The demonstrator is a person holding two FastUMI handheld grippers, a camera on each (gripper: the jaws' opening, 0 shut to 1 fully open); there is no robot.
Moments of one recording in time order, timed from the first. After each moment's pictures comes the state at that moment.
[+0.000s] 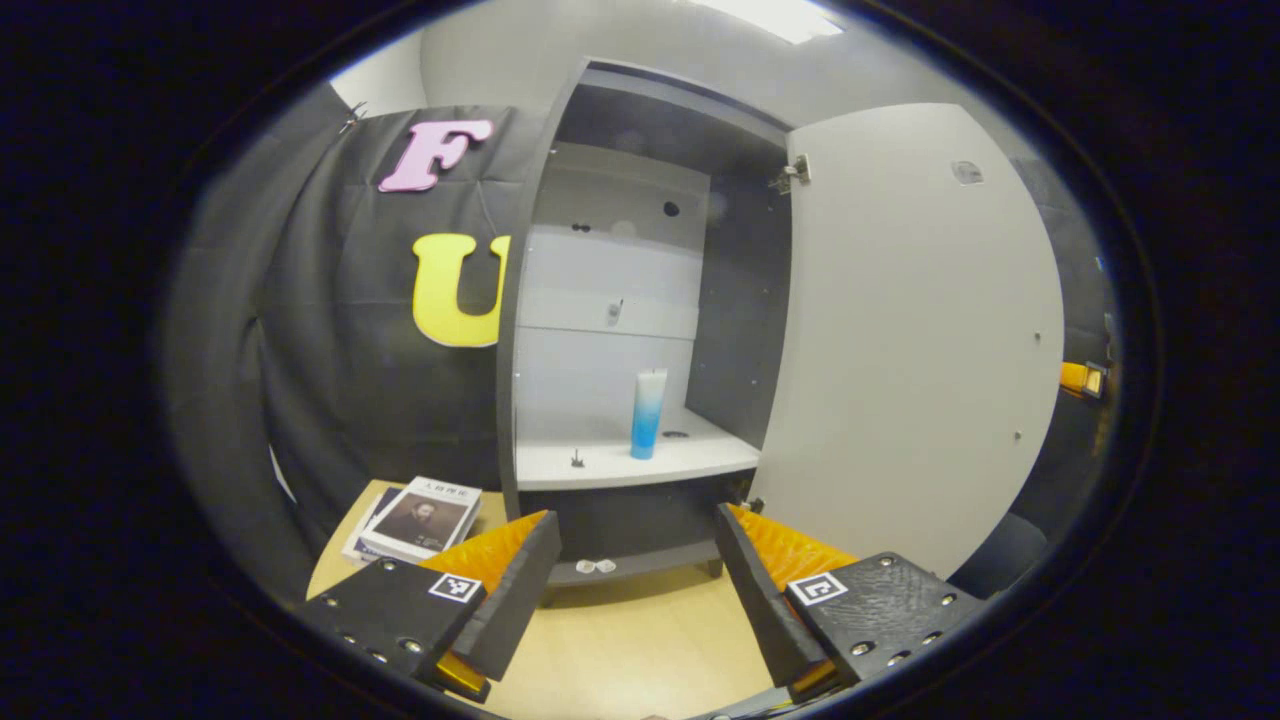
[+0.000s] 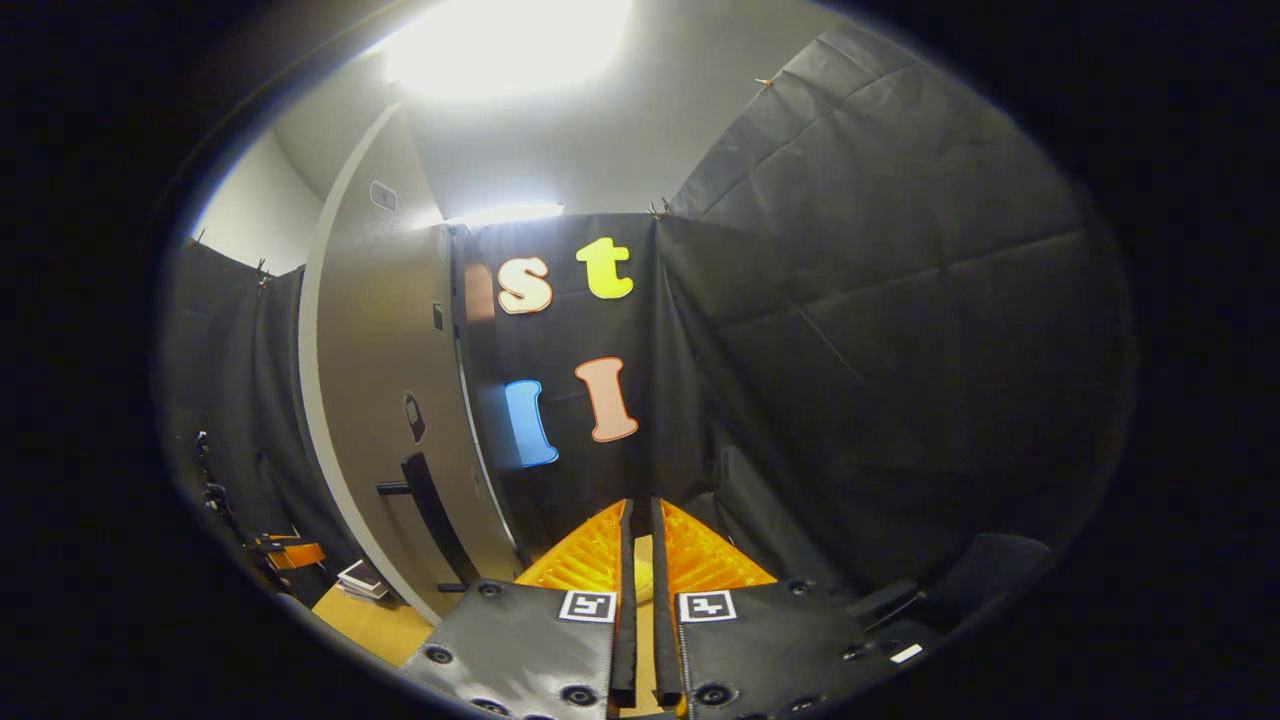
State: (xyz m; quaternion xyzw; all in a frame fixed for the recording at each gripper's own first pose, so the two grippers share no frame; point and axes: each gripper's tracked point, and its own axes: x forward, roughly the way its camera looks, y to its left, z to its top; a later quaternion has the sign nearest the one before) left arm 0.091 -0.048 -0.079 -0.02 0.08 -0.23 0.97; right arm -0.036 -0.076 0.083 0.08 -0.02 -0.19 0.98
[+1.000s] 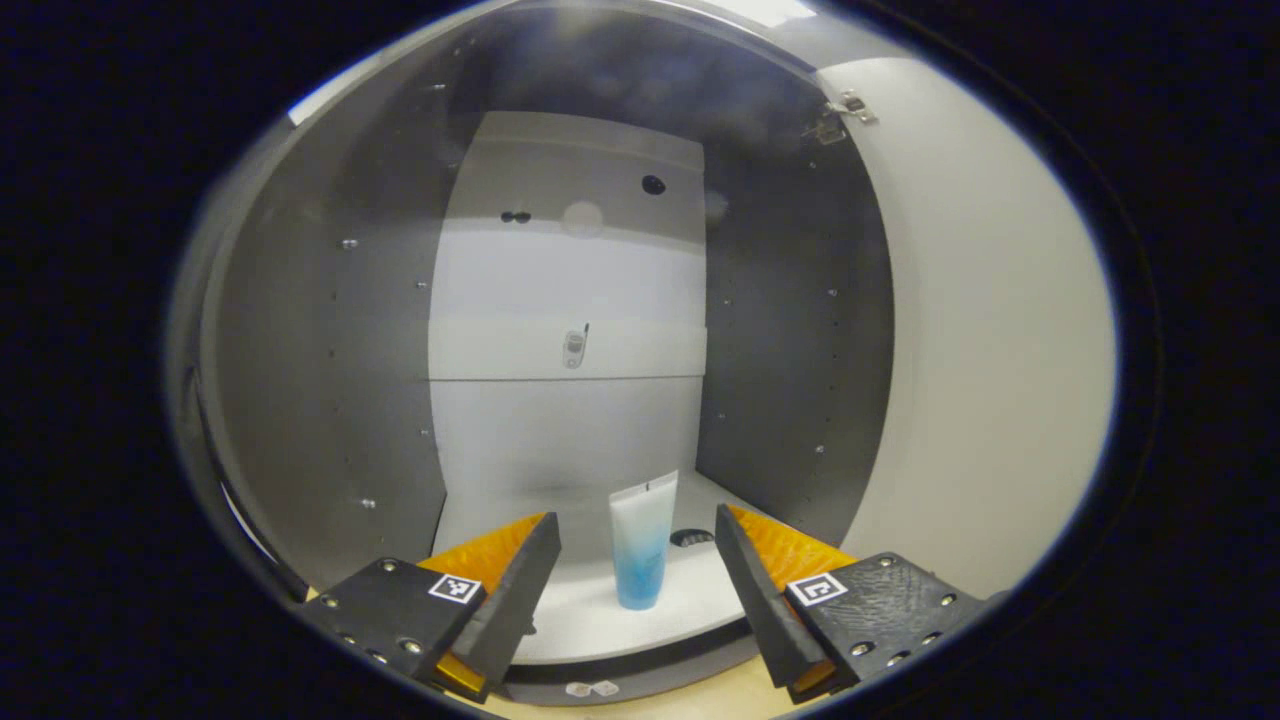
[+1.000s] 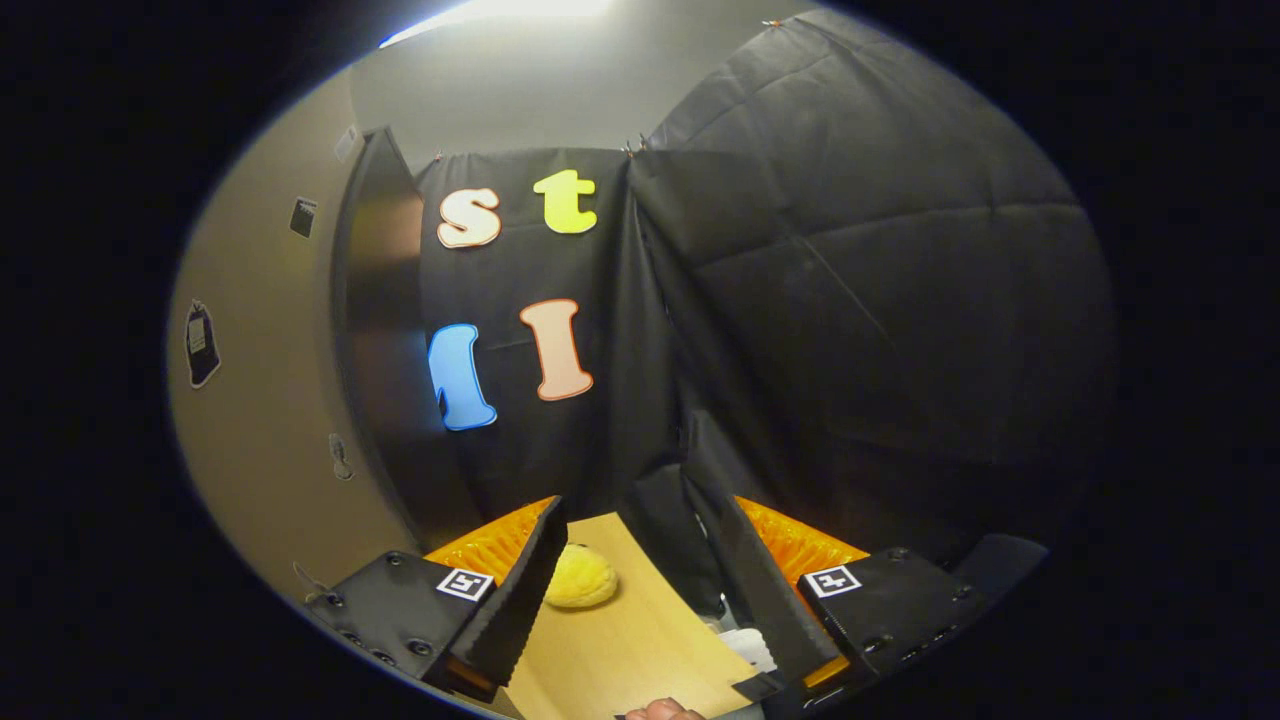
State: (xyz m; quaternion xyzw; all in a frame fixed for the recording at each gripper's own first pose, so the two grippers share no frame) left arm 0.315 -0.166 -0.081 0.01 0.06 -0.24 0.97; right arm 0.101 -0.154 0.009 0.10 0.07 -0.20 0.97
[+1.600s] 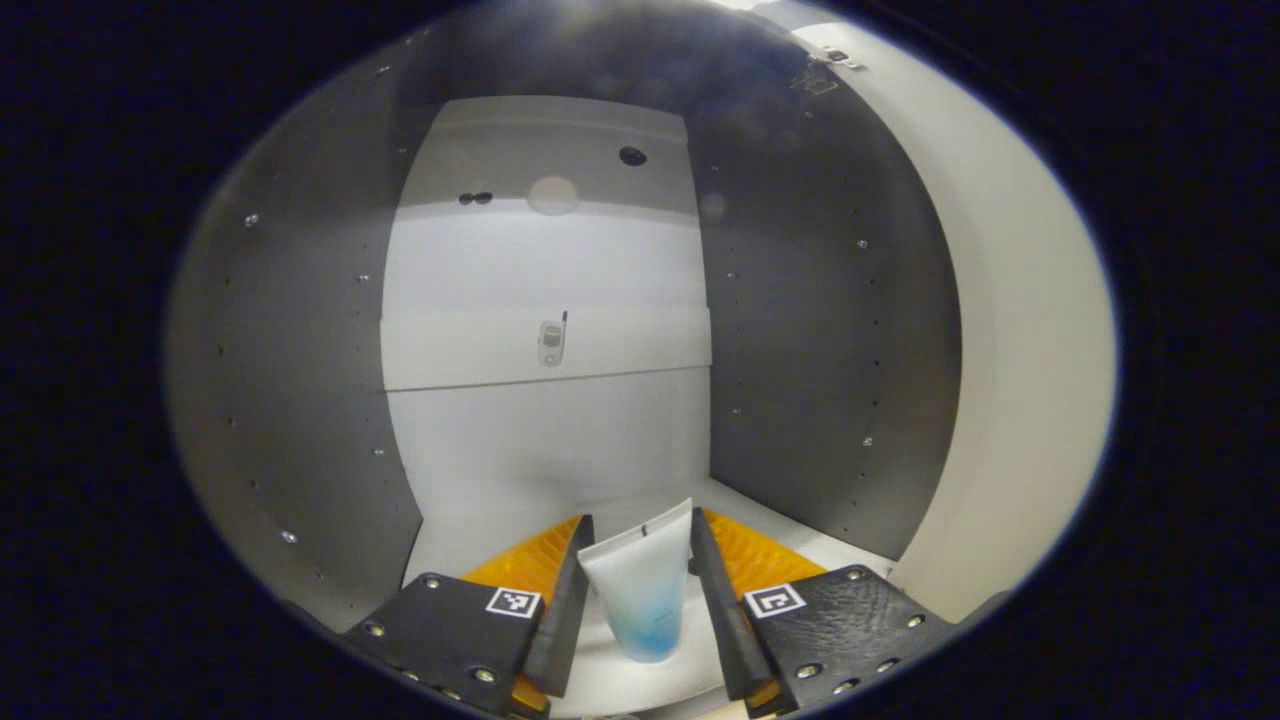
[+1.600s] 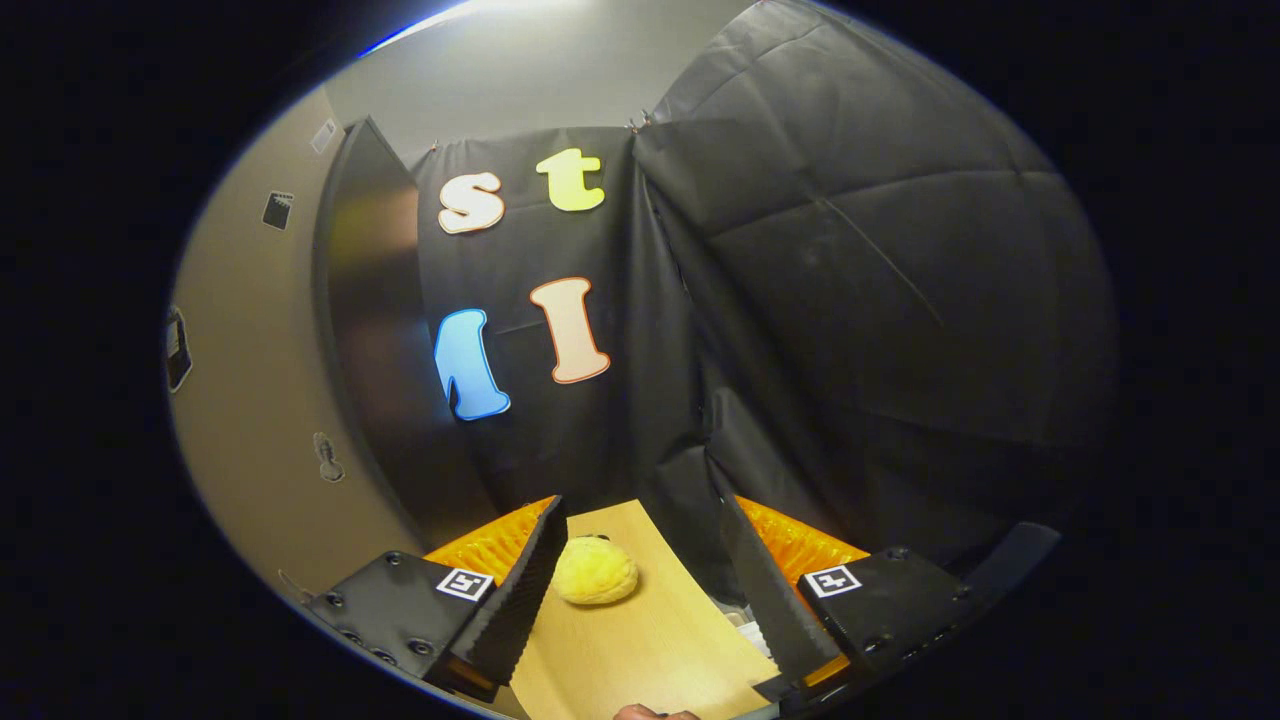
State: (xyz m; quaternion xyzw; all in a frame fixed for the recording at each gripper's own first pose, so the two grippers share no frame) left arm 0.366 -0.195 -0.105 0.04 0.05 -0.25 0.97; right arm 0.132 -0.170 0.000 0.11 0.08 -0.18 0.97
